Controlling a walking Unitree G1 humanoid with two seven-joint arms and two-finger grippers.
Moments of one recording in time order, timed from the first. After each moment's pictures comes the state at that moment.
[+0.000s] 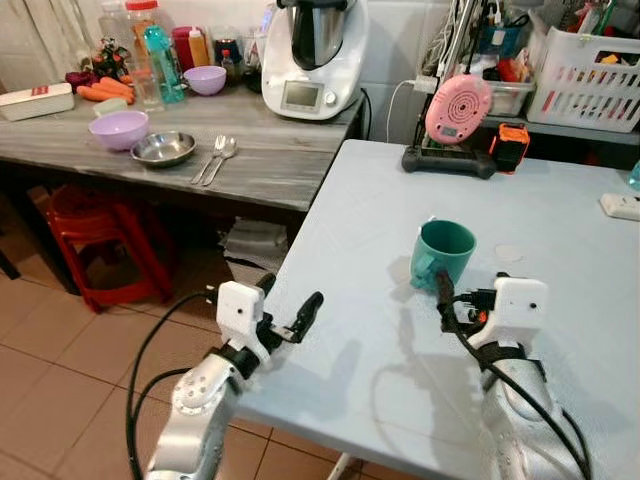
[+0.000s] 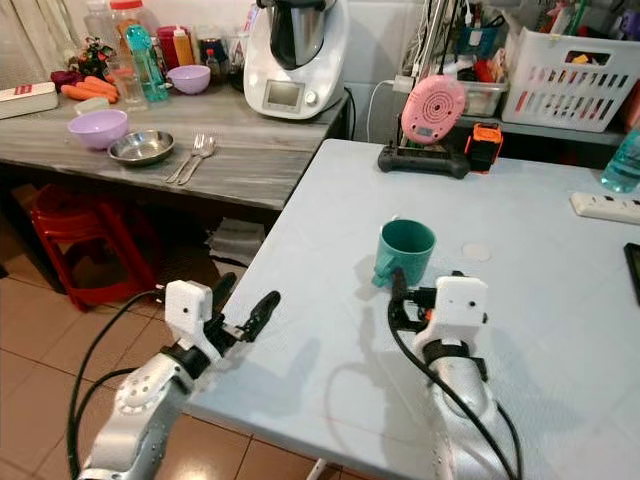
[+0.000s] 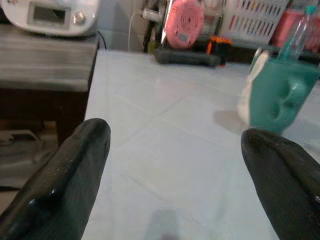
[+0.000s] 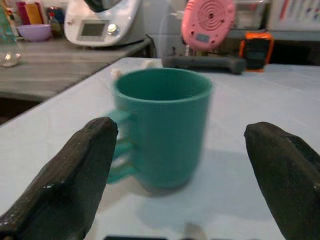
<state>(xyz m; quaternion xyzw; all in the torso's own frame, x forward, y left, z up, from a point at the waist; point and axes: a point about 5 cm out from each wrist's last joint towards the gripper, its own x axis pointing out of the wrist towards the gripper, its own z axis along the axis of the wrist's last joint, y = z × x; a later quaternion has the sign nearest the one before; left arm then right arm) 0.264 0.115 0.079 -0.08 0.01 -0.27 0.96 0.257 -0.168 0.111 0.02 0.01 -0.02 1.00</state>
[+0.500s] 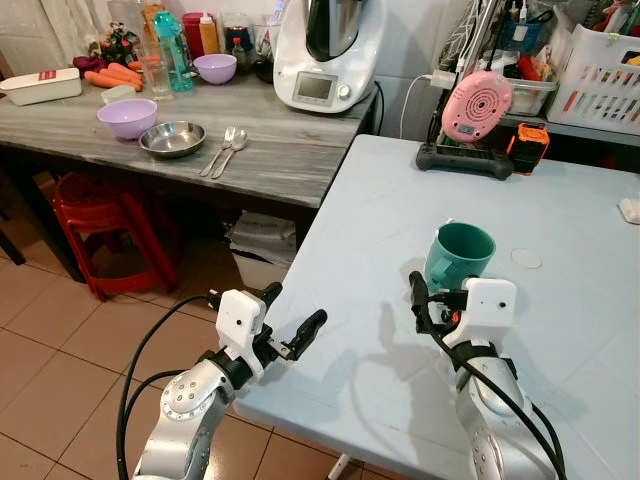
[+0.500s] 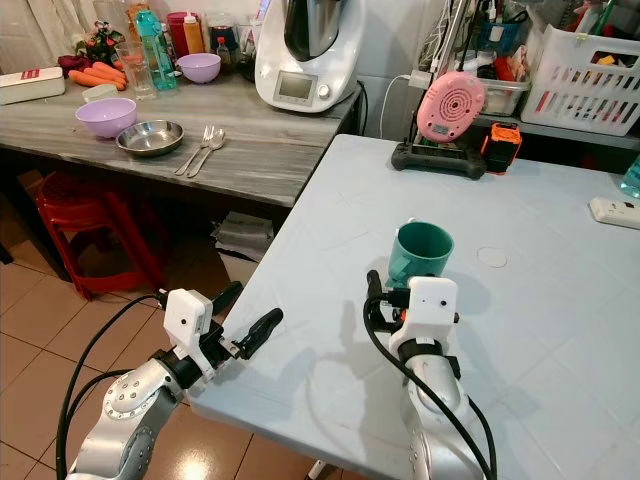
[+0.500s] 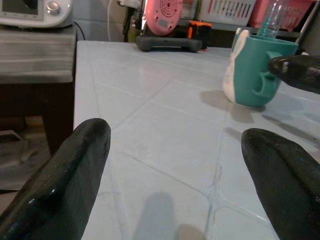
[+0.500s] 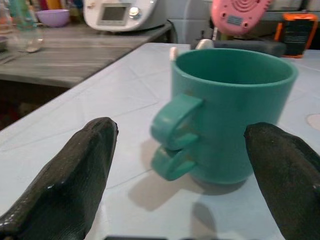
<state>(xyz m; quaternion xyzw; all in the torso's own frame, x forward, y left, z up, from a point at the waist) 0.257 0.115 0.077 -0.05 0.01 -0.33 0.94 0.264 -0.151 0.103 0.02 0.02 -0.01 1.00</state>
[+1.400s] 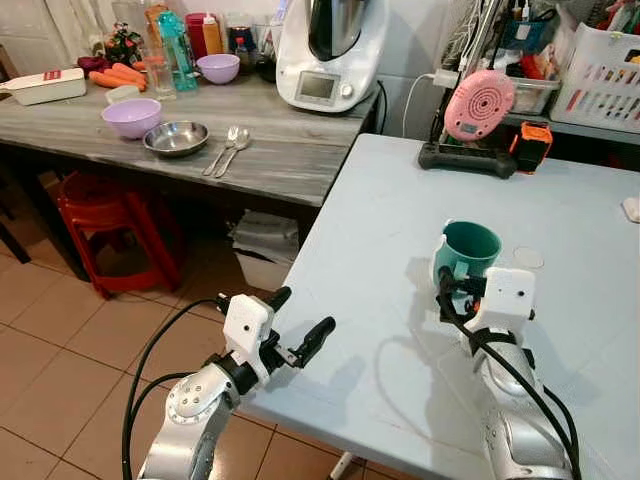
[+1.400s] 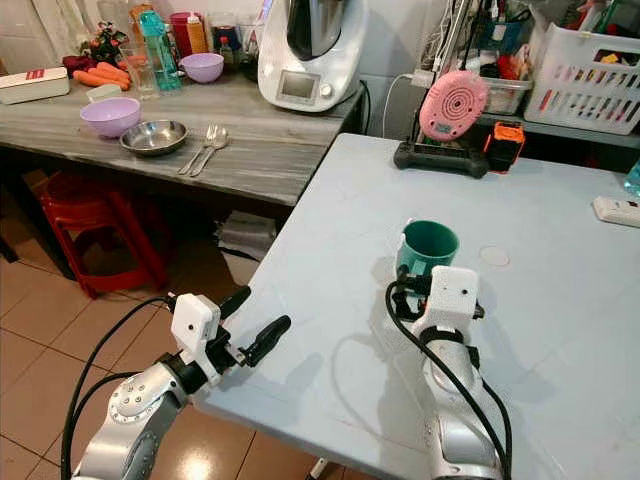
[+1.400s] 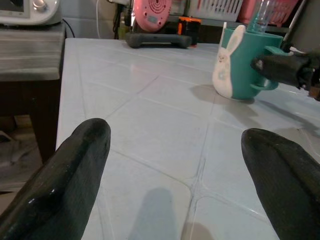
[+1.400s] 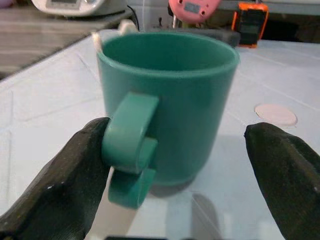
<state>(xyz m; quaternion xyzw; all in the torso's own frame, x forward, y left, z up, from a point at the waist) 0.252 0.108 0.075 -0.05 0.01 -0.35 0.93 0.276 -0.184 0.097 -0.01 0.05 -0.09 0.99</state>
